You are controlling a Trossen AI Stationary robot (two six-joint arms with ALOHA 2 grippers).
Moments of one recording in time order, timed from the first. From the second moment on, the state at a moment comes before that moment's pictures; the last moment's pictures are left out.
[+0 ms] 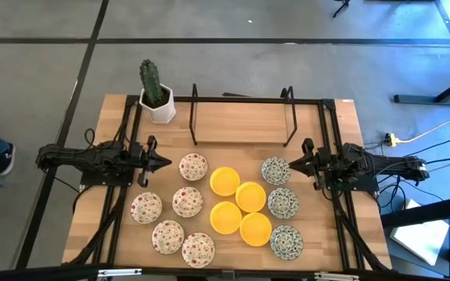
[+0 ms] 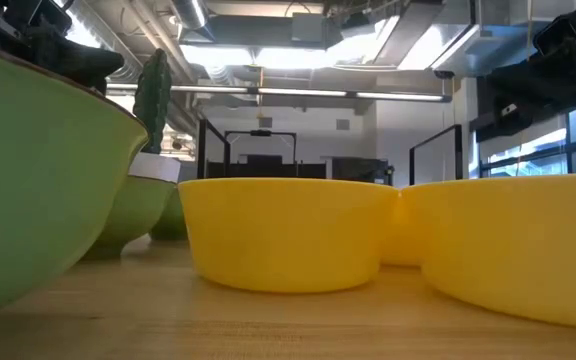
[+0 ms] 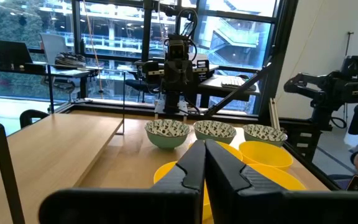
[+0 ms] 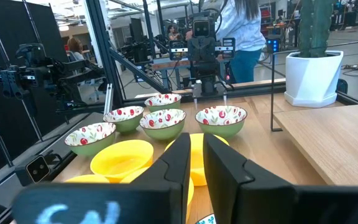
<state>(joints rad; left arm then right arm) -0.06 0.00 0.01 0.07 -0.04 -0.12 0.00 0.01 0.01 0.03 -0.10 0.15</state>
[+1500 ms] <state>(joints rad) -0.06 0.00 0.01 0.12 -0.04 -0.12 0.00 0.01 0.01 0.03 -0.10 0.15</state>
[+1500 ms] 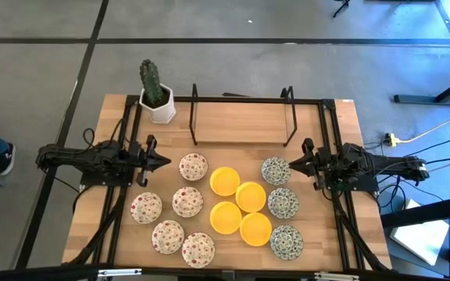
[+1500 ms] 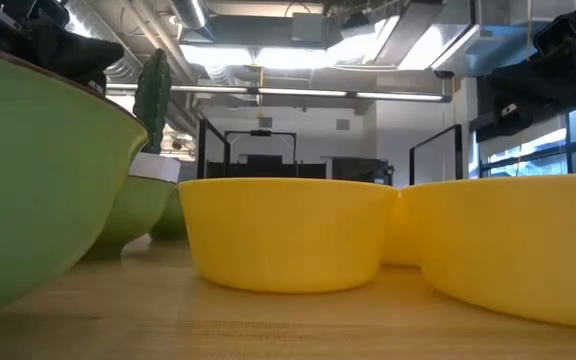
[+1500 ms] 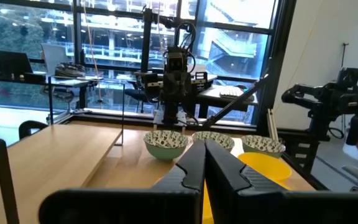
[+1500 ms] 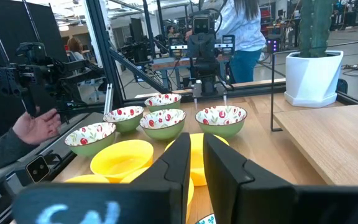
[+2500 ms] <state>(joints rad) -0.06 0.01 0.05 0.24 -0.18 -0.15 0.00 0.01 0.01 0.03 -0.10 0.15</state>
